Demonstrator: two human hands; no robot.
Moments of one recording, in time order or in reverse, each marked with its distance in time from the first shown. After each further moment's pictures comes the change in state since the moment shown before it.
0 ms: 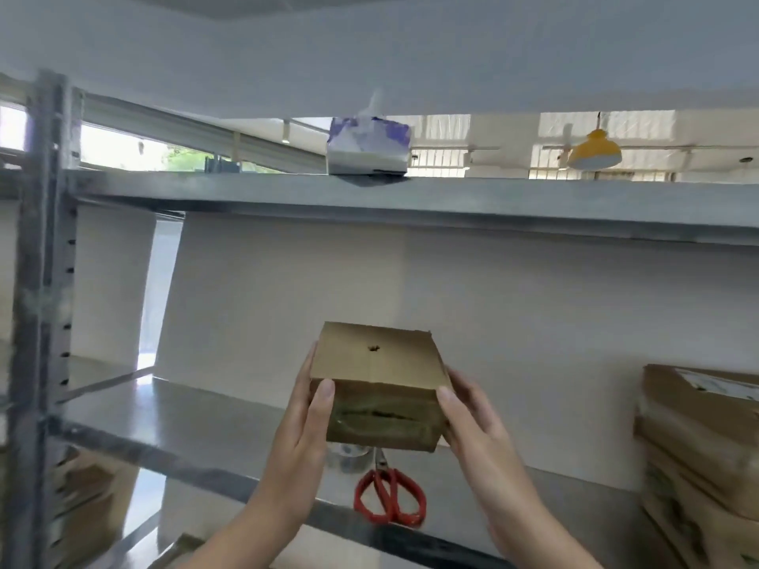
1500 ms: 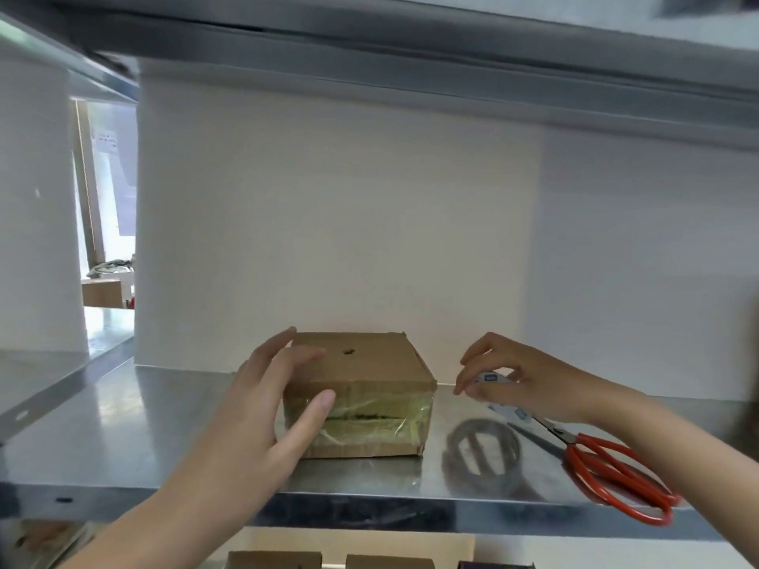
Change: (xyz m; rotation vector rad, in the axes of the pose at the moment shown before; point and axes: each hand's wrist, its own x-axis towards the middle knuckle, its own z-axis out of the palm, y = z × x) left_hand 0.140 -0.148 -0.275 0.549 -0.410 0.202; right_hand 0.130 0.085 0.140 -1.009 -0.374 0.172
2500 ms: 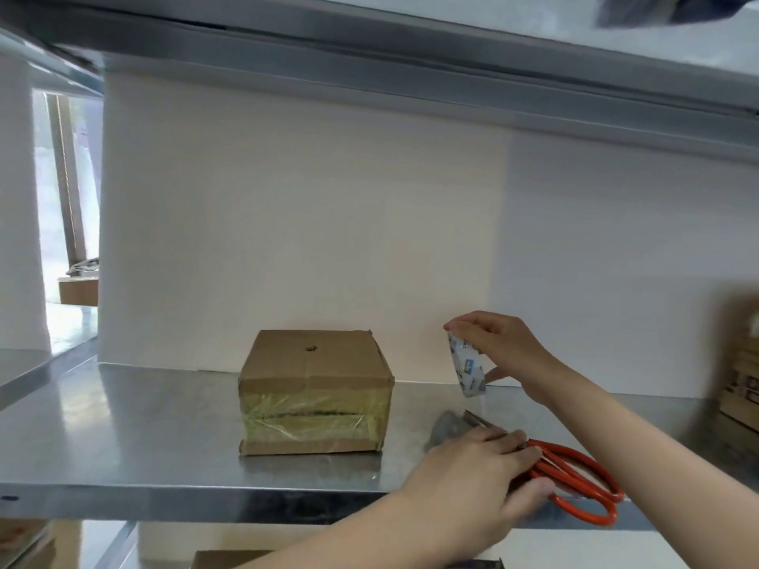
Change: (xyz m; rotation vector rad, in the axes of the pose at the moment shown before) left_hand 0.028 0.116 0.174 0.095 -0.586 0.394; right_hand 0.015 0.013 -0.012 0.494 0.434 0.272
